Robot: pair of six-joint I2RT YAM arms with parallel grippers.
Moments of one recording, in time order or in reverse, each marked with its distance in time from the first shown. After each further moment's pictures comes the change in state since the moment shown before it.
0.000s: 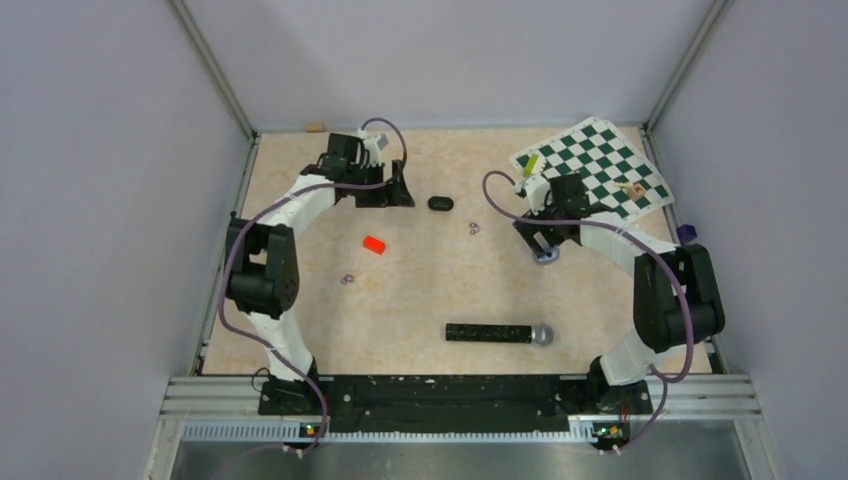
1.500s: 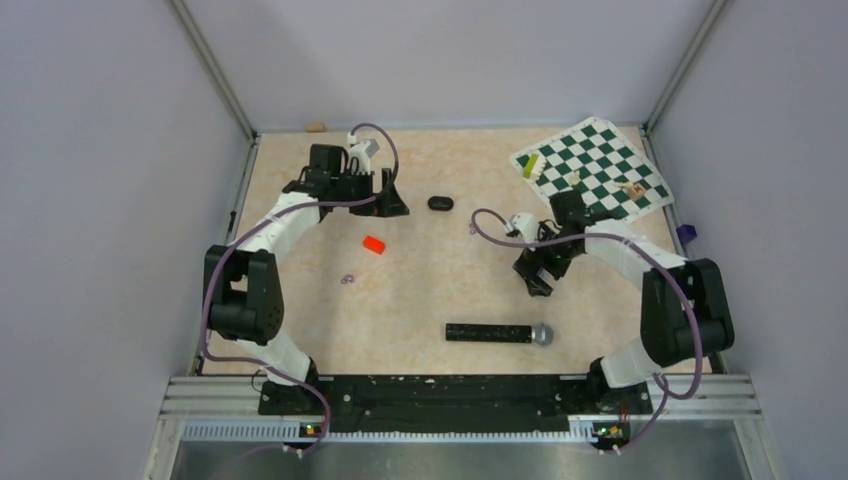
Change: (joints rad) left arm 0.048 -0.243 -0.200 0.068 0.125 0.075; right arm -0.006 -0.021 -0.018 -0.416 -0.367 -0.227
